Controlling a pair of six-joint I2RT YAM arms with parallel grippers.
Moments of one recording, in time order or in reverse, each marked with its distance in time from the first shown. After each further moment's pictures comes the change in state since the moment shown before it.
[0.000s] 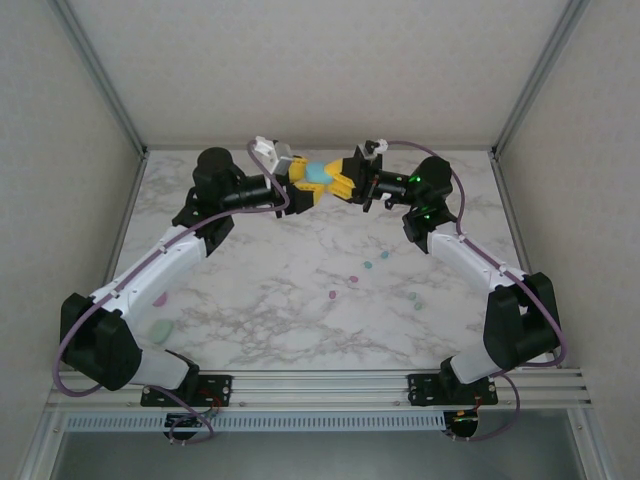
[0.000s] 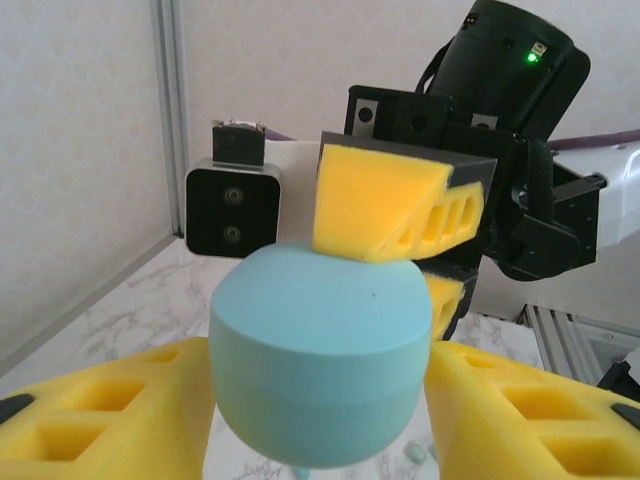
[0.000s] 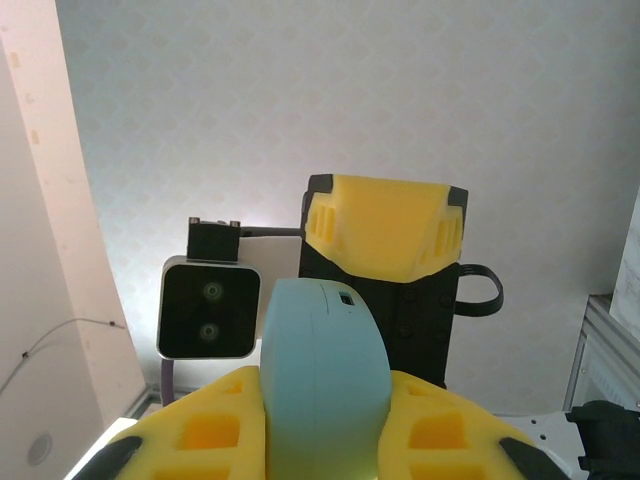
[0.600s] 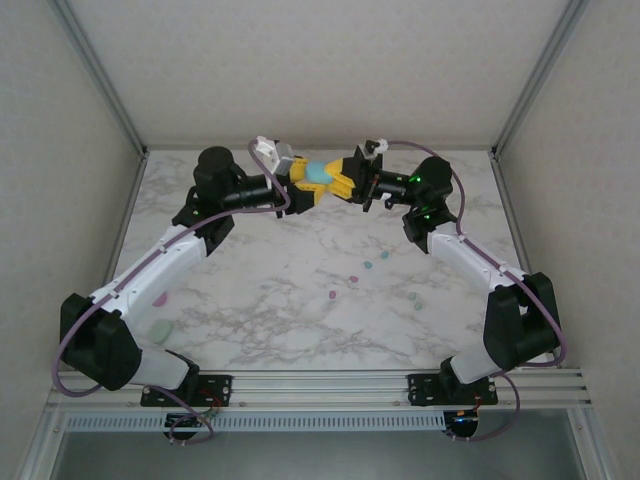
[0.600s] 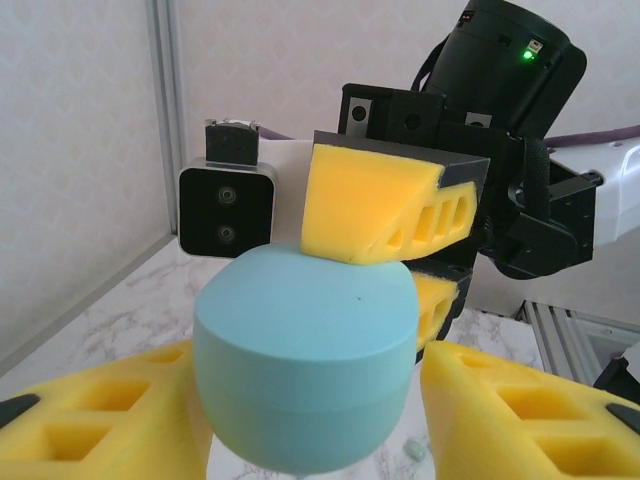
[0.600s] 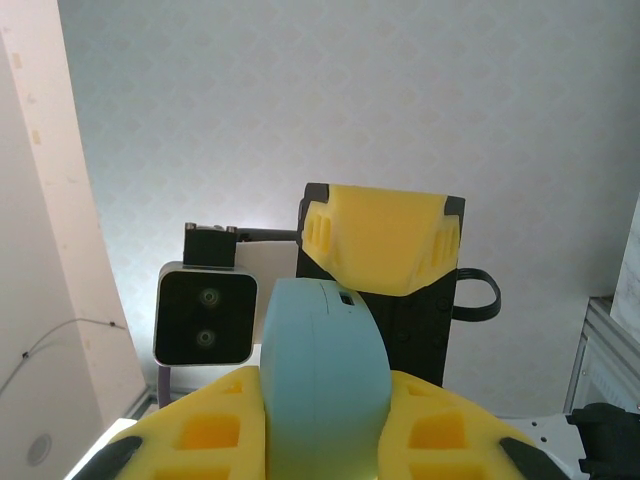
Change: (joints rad) left arm -0.005 0.000 0.012 -0.017 0.000 0.011; right arm 0.000 0.000 0.000 0.002 0.003 -0.002
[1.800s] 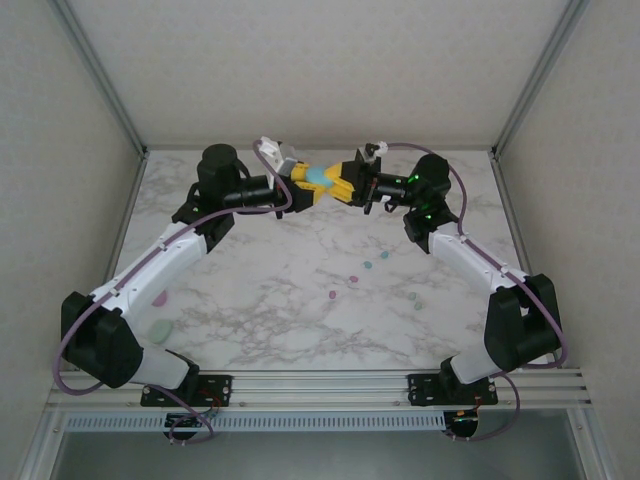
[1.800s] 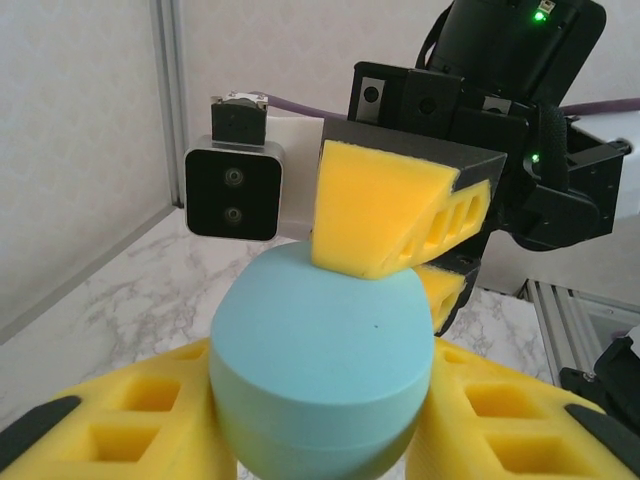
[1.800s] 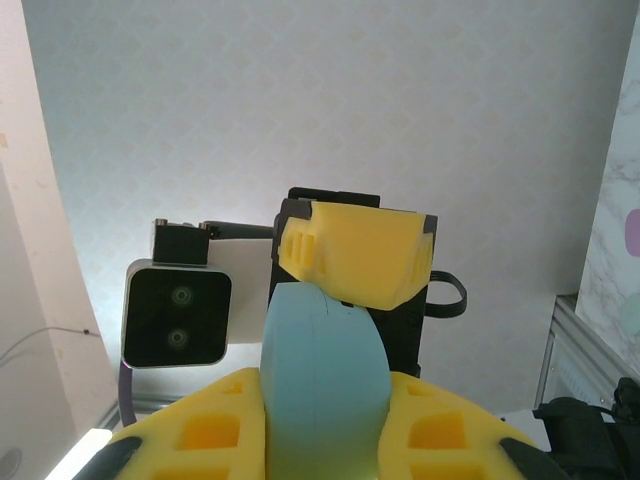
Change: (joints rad) left arm 0.000 0.013 0.031 -0.103 -0.004 0.048; right arm -0.002 -0.006 -0.002 -0.088 -0.013 -0.078
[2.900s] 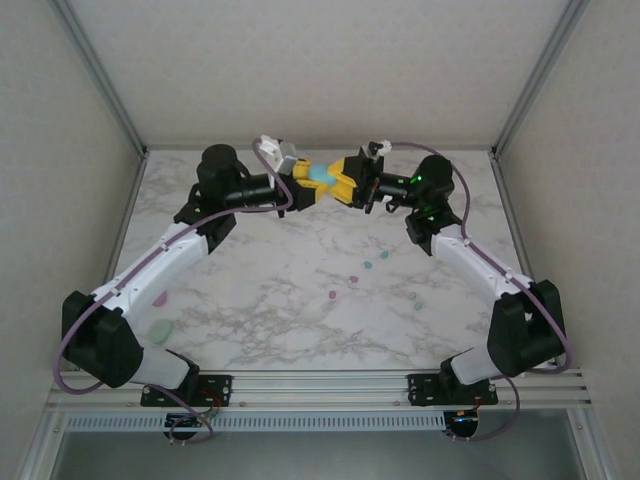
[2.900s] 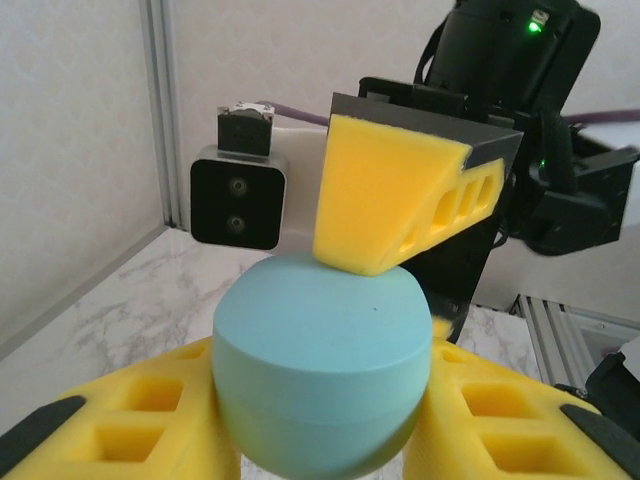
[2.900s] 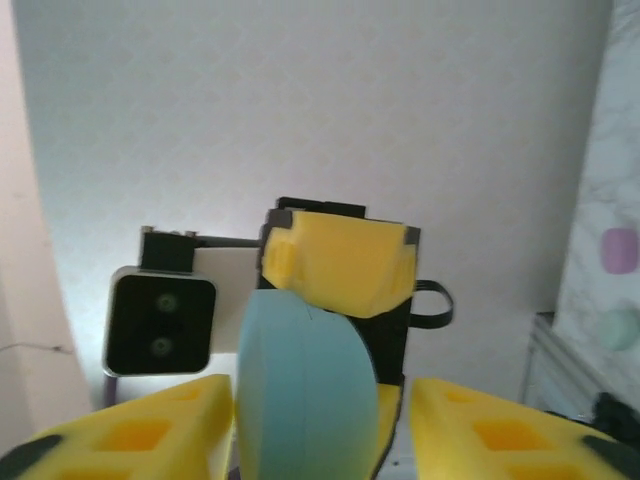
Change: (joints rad) left arm -0.015 0.001 -0.011 0.067 -0.002 -0.037; right arm 0.002 -0.072 0.031 -0.260 0.053 -0.195
